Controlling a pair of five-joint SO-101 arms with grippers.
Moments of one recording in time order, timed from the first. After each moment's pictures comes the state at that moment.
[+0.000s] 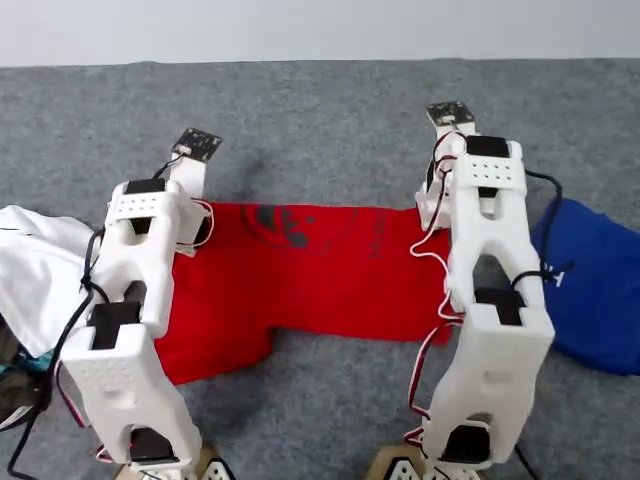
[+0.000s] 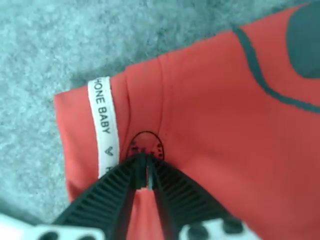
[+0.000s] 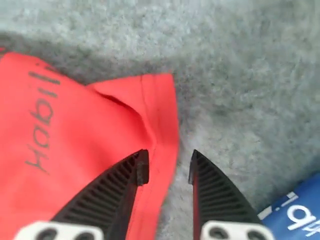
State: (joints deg) left arm -9.1 24.2 6.9 61.1 -17.7; right arm 1.4 31.8 -20.6 80.1 11.6
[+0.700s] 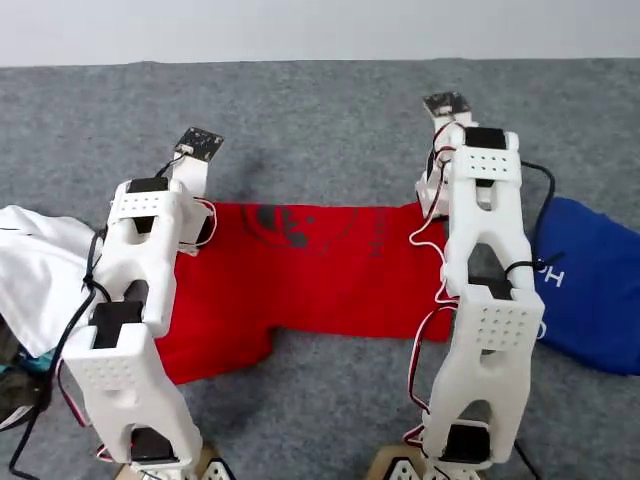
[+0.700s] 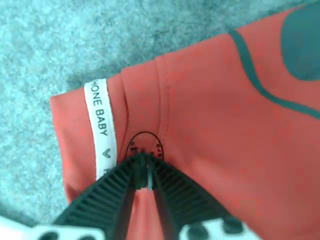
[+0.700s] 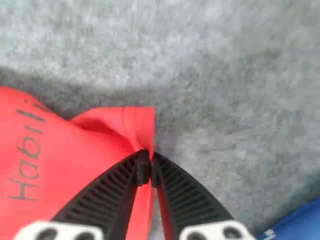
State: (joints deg) left arm -8.4 24.4 6.8 61.4 -17.2; right arm 2.6 41.3 -36.4 81.2 15.6
